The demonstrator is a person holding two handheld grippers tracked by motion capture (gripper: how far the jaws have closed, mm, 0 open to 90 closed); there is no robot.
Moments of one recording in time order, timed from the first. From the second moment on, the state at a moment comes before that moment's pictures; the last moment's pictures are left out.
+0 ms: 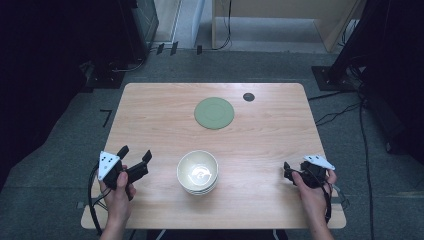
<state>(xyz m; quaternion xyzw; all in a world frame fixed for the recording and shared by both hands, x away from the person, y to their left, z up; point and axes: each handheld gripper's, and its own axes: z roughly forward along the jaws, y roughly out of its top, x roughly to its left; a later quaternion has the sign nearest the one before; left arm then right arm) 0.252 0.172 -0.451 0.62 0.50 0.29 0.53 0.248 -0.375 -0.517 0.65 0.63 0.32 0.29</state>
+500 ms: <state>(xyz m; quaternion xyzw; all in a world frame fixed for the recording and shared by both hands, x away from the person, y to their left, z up) 0.242 0.140 -0.436 0.65 0.47 0.27 0.54 0.237 -0.344 -0.474 0.60 0.62 0.39 0.31</state>
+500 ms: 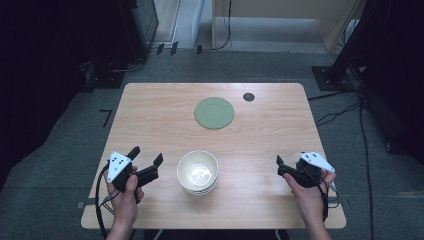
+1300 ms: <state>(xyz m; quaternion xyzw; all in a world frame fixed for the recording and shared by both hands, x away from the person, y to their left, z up) 0.266 0.107 -0.422 0.69 0.43 0.23 0.53 0.257 -0.261 -0.412 0.53 0.64 0.46 0.32</state>
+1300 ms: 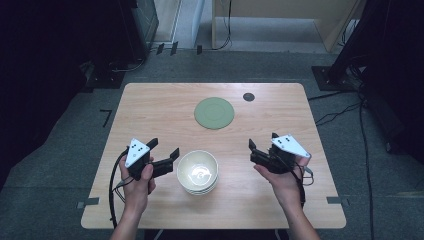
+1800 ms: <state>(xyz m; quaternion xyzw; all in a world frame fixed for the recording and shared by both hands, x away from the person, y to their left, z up) 0.262 0.090 -0.441 0.75 0.42 0.14 0.49 0.254 -0.203 -0.405 0.48 0.69 0.50 0.21</state>
